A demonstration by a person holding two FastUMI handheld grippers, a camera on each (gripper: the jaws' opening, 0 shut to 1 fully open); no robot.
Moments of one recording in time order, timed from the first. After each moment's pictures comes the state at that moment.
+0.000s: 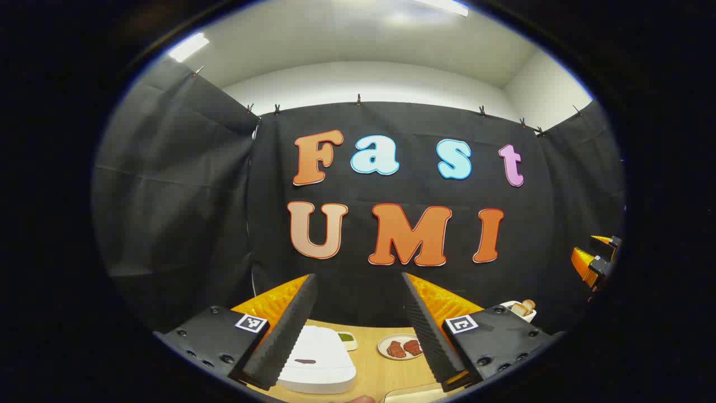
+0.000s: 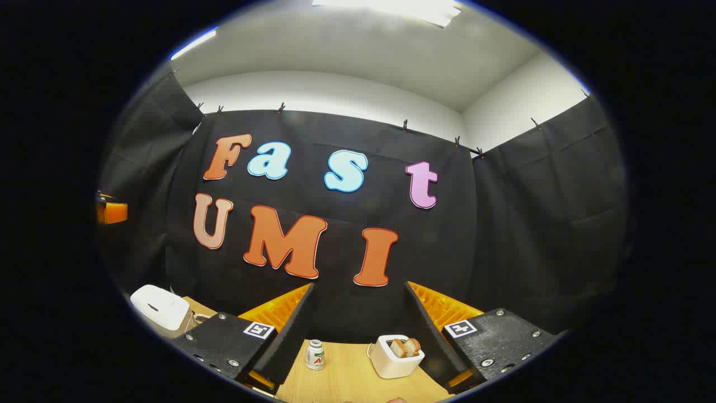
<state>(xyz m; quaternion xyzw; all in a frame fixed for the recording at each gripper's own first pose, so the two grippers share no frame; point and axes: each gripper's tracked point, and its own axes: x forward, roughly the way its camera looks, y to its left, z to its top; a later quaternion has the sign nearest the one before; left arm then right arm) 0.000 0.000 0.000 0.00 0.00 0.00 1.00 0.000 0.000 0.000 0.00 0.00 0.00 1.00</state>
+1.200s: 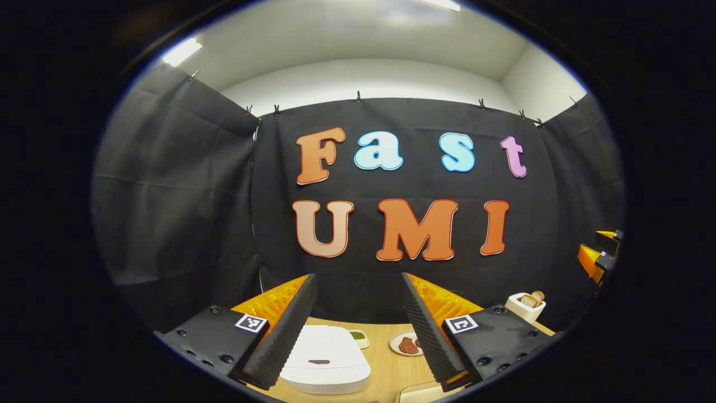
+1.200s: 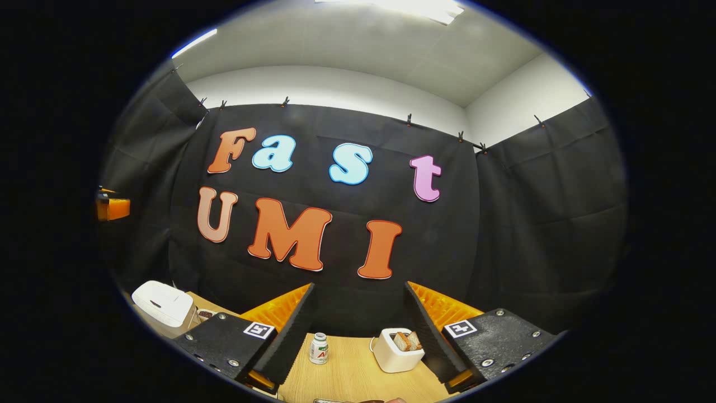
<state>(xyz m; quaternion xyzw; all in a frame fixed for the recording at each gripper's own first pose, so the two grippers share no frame) 0.000 0.027 0.002 0.03 0.00 0.01 1.00 -0.011 0.006 -0.011 0.00 0.02 0.00 1.00</state>
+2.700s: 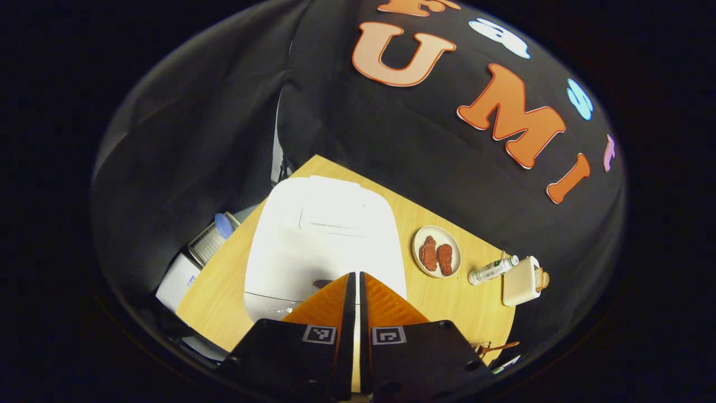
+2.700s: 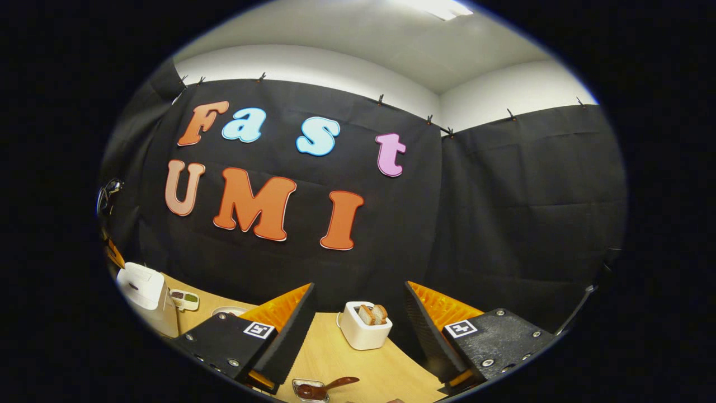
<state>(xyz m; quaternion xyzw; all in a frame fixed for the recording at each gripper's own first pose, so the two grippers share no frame) 0.077 0.121 -0.279 -0.19 0.46 0.07 0.87 -0.057 -0.041 -0.060 -0.03 0.09 -0.11 0.99</state>
